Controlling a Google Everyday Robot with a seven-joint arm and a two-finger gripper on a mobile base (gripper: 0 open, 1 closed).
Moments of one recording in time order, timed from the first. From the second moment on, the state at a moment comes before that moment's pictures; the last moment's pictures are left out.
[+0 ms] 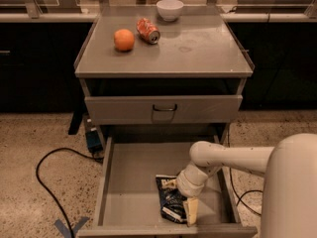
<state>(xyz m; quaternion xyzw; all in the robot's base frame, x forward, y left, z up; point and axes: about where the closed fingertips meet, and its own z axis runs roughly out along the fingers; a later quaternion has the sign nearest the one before) 0.464 -0.071 0.393 -0.84 0.49 0.22 0.12</state>
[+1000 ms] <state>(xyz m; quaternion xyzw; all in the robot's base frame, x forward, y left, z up) 0.494 -0.083 0.432 -0.87 0.46 0.14 0.12</state>
